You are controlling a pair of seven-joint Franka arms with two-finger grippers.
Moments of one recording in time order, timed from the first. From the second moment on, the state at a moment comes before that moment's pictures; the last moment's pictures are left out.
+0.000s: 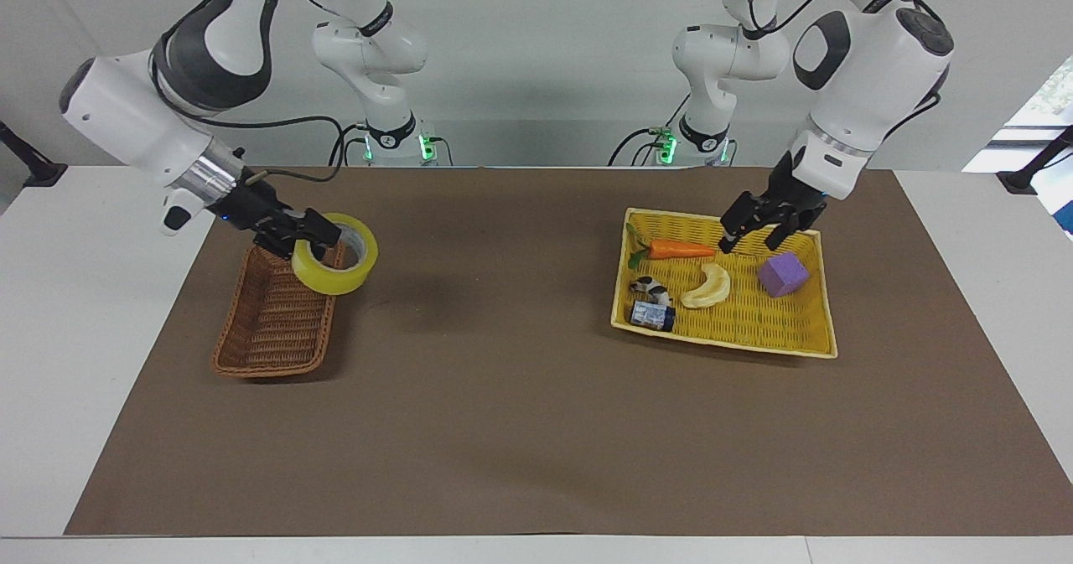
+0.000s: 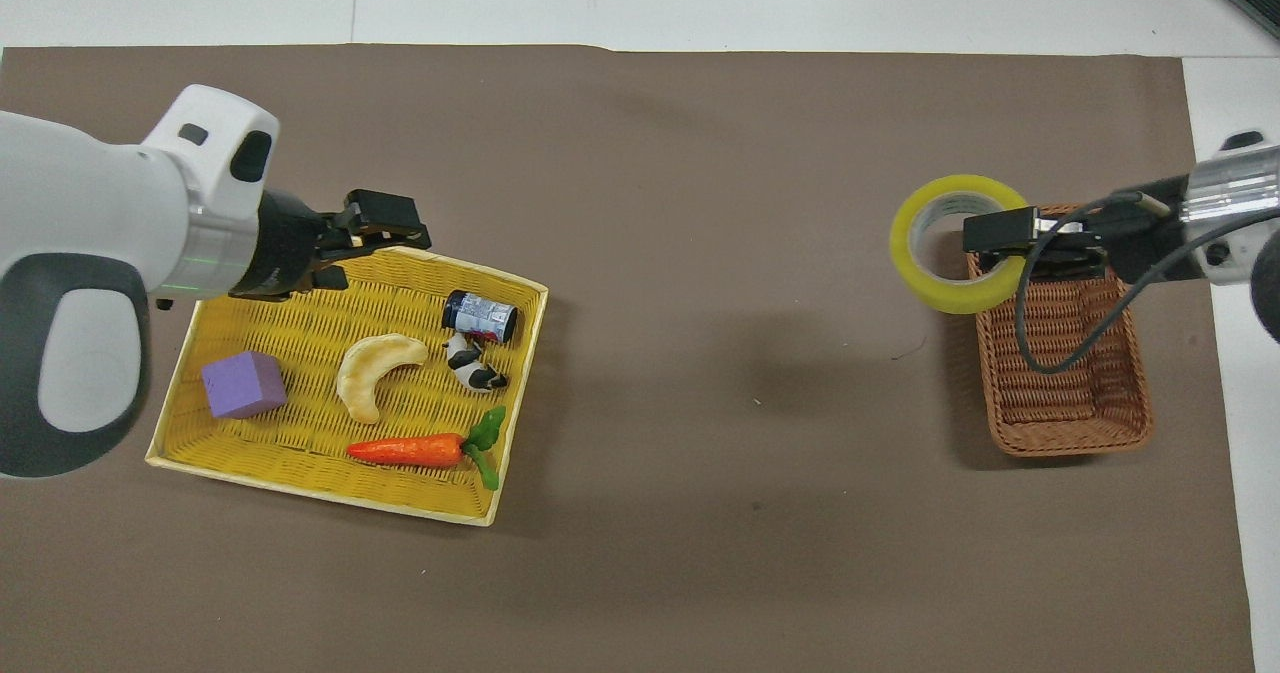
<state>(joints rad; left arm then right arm) -0.18 0.00 0.03 -1.79 -0.19 1.94 -0.28 -0.15 0.11 -0.08 -1.81 0.58 1.83 -0.21</state>
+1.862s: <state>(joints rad) -0.09 -0.02 0.03 -1.57 0.06 1.50 0.03 -0.31 0.27 -0.07 -1.95 0.50 1.95 -0.63</state>
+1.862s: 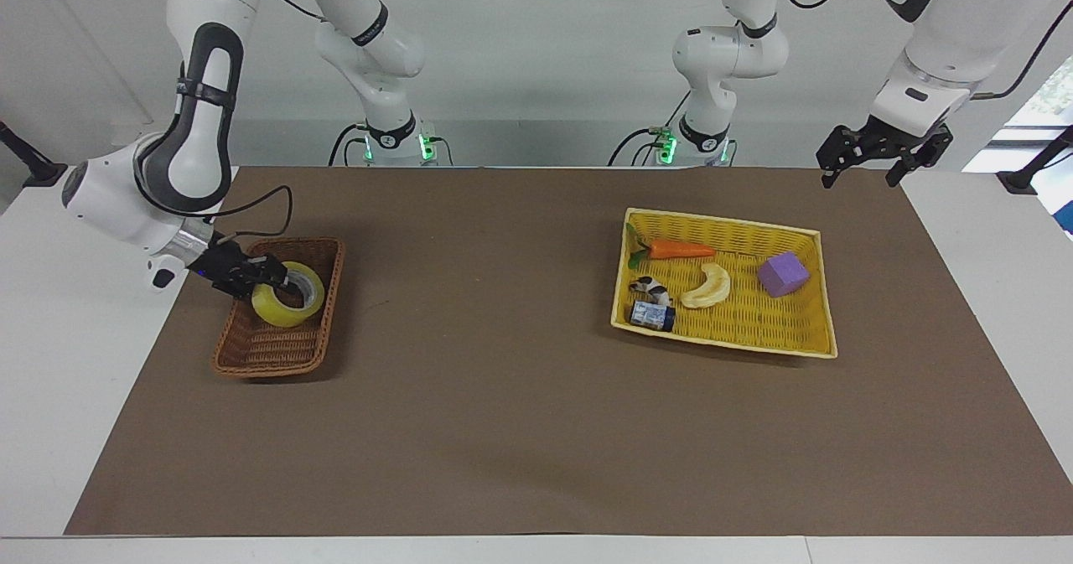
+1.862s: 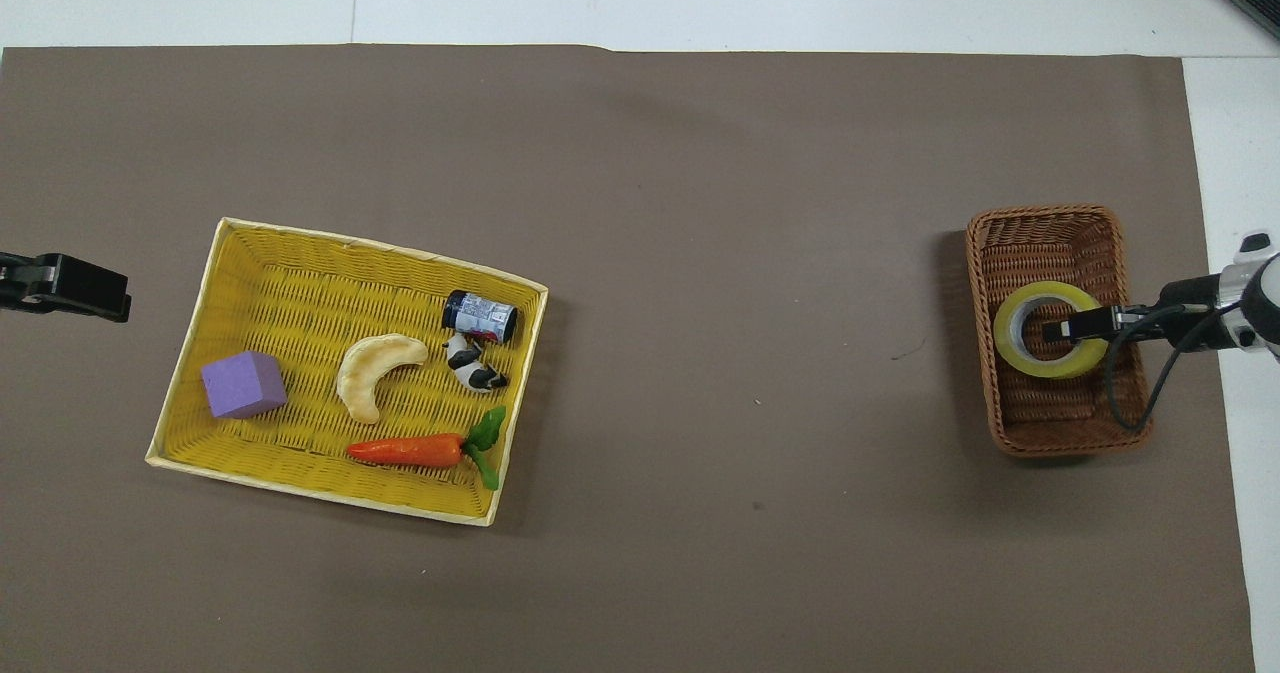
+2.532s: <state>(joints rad) -0.09 -0.02 0.03 -1.57 0.06 1.50 0.03 -0.22 0.27 -0.07 -1.80 0.30 2.00 -0.56</state>
